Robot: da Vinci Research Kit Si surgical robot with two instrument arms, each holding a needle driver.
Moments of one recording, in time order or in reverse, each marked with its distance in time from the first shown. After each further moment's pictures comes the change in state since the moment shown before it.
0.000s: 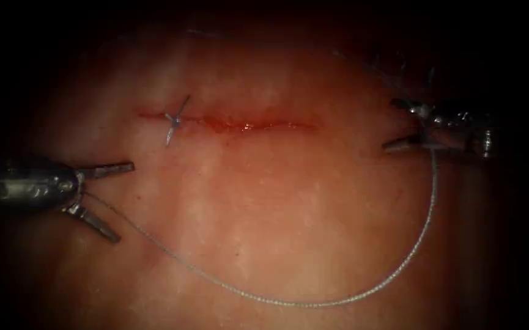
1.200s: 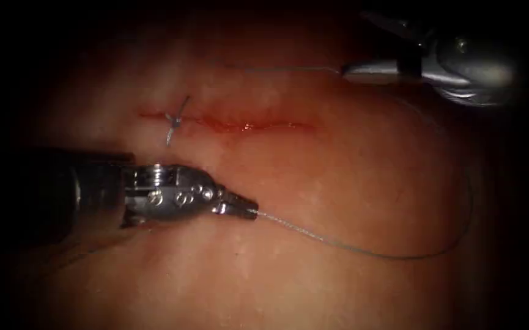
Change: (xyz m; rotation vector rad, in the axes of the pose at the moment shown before) right arm 0.017 0.003 -0.012 -0.108 0.671 0.288; left arm 0.011 -0.006 0.012 0.067 -0.015 -0.044
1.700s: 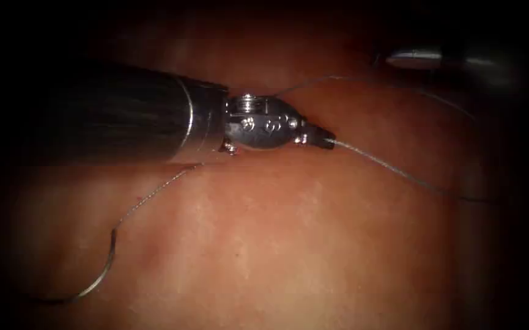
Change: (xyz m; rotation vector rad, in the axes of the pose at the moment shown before) right arm -0.001 0.003 -0.002 -0.096 -0.031 0.007; left arm 0.002 -0.010 0.005 0.072 0.129 0.009
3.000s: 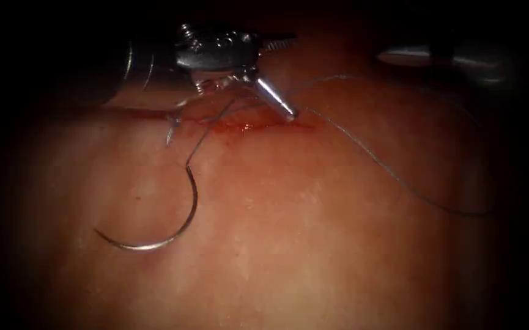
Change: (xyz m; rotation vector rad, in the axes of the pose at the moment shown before) right arm -0.001 0.000 0.001 -0.024 0.001 -0.009; left arm 0.001 -0.002 -0.011 -0.126 0.360 -0.460
